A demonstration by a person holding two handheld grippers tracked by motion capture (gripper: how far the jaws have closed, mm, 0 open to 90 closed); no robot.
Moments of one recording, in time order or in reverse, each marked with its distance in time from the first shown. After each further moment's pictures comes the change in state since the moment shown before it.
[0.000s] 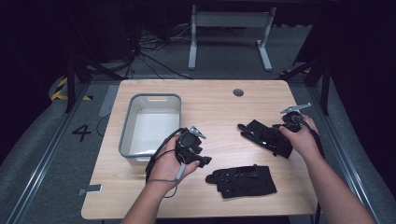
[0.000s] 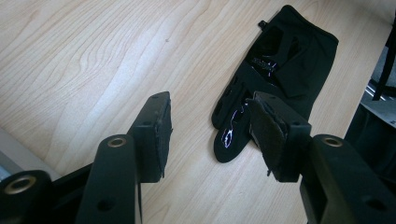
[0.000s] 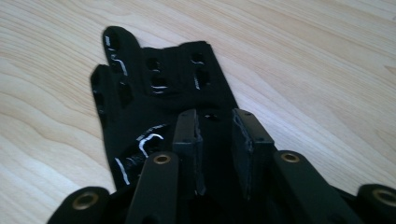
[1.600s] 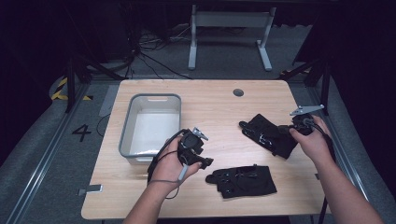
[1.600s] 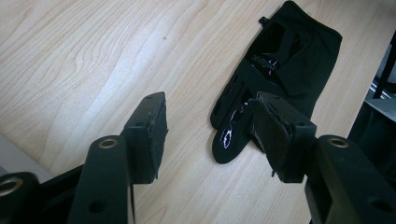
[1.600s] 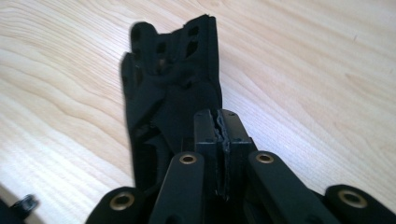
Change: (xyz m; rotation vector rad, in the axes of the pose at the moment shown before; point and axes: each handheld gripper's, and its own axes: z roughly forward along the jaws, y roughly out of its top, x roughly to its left) left arm -0.004 0.001 0.005 0.013 0.005 0.004; right arm 0.007 -0.006 -0.043 -0.062 -0.005 -0.087
